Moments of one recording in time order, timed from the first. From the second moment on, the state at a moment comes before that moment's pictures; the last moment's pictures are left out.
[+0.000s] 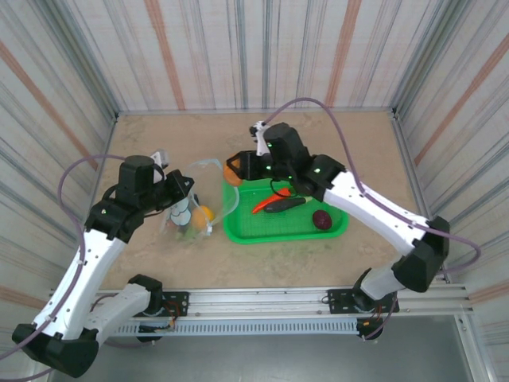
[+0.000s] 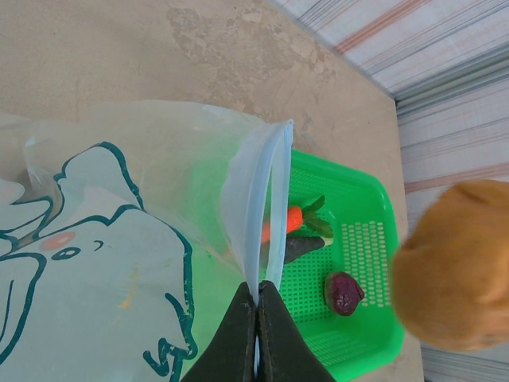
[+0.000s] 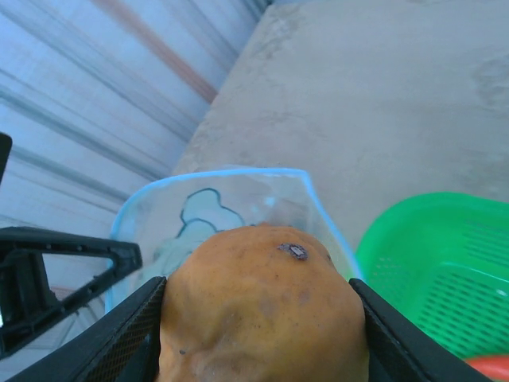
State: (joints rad) left arm -0.35 0.89 1.02 -0.74 0.21 -0.76; right arm 0.86 1.51 1.46 -0.45 -0.11 0.61
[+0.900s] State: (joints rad) left arm -0.35 0.84 1.06 -0.74 0.17 -0.79; right arm 0.99 1.87 1.60 -0.39 -0.11 0.67
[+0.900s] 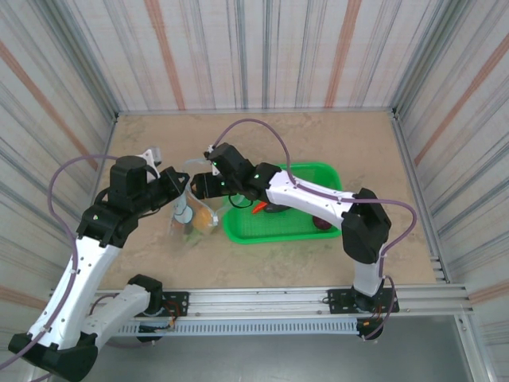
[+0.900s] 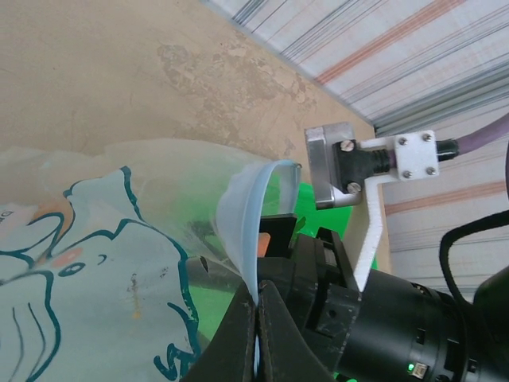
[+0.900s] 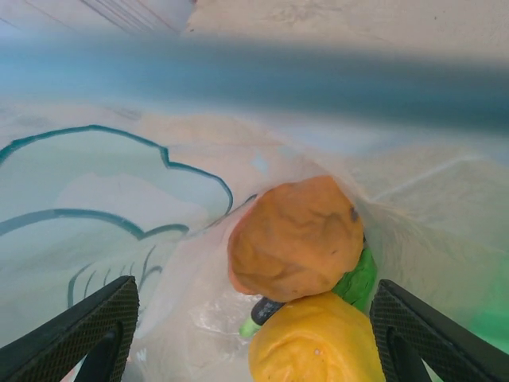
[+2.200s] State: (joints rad) left arm -0.35 0.88 1.06 -0.79 0.25 -0.74; right arm 0.64 1.38 1.17 -1.02 0.15 0.68
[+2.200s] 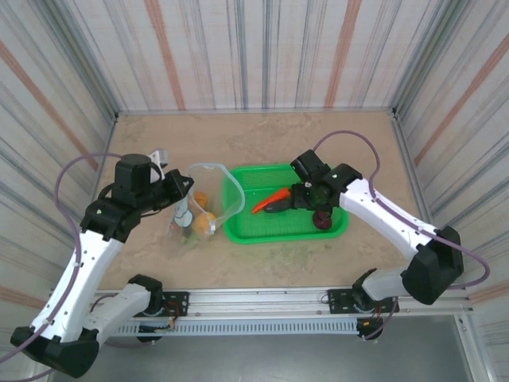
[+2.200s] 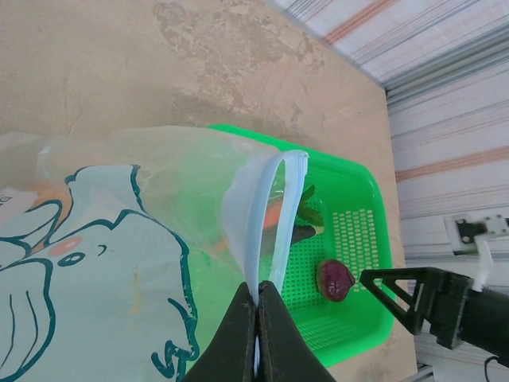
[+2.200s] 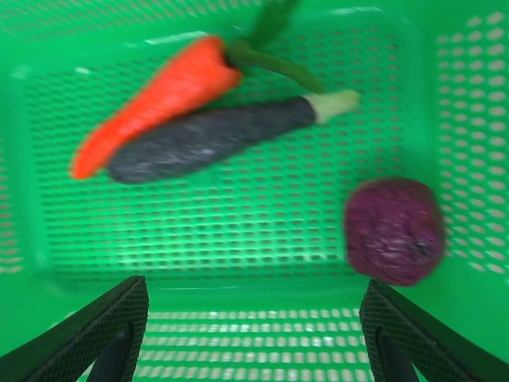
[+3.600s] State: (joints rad) left arm -0.35 0.80 0.98 -0.72 0.30 -0.76; right arm 0.53 1.45 1.11 -0.92 0.13 0.59
